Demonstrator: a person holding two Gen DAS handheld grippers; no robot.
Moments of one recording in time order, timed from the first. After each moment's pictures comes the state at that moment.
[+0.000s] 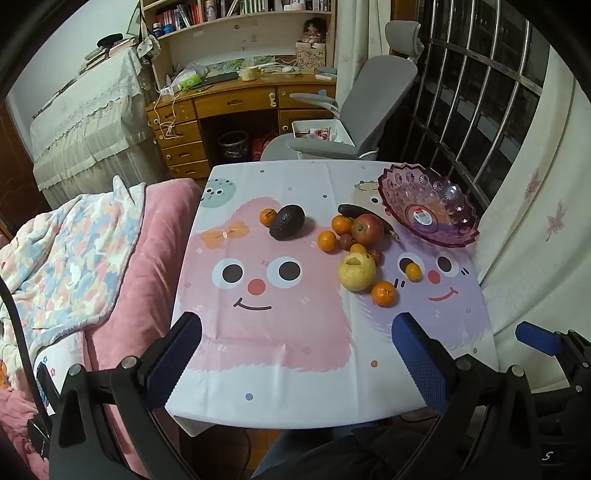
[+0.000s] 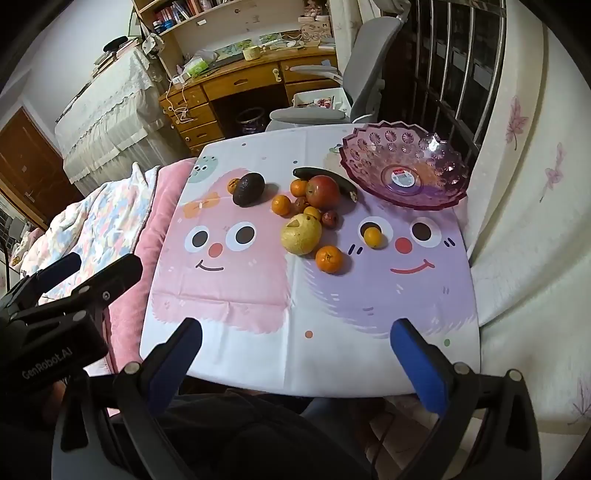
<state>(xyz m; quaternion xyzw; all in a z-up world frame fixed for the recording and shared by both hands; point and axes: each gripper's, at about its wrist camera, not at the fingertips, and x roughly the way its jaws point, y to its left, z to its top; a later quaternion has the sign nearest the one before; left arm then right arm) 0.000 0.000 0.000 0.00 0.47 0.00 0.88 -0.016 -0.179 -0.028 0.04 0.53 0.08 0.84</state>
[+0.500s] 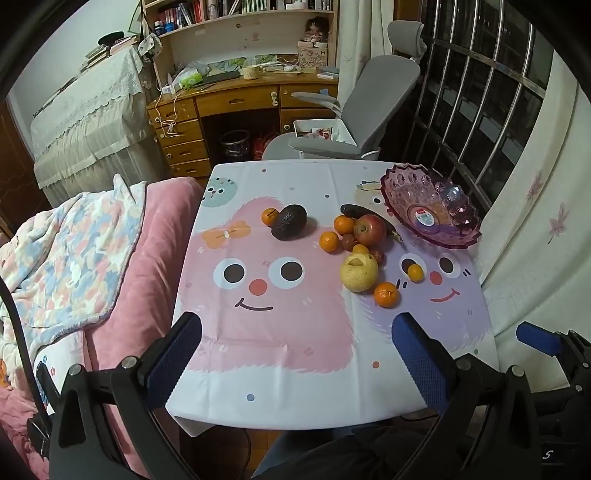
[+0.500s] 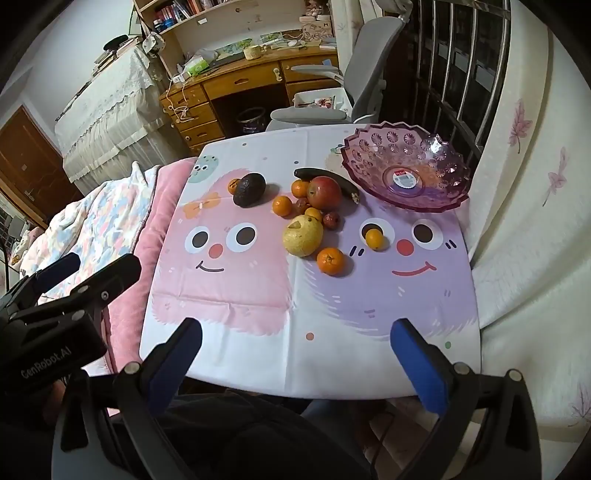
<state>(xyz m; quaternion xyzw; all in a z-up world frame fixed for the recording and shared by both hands) 0.000 0.000 0.000 0.00 0.47 0.00 0.88 -0.012 -0.177 -0.029 0.04 0.53 0.07 0.84</state>
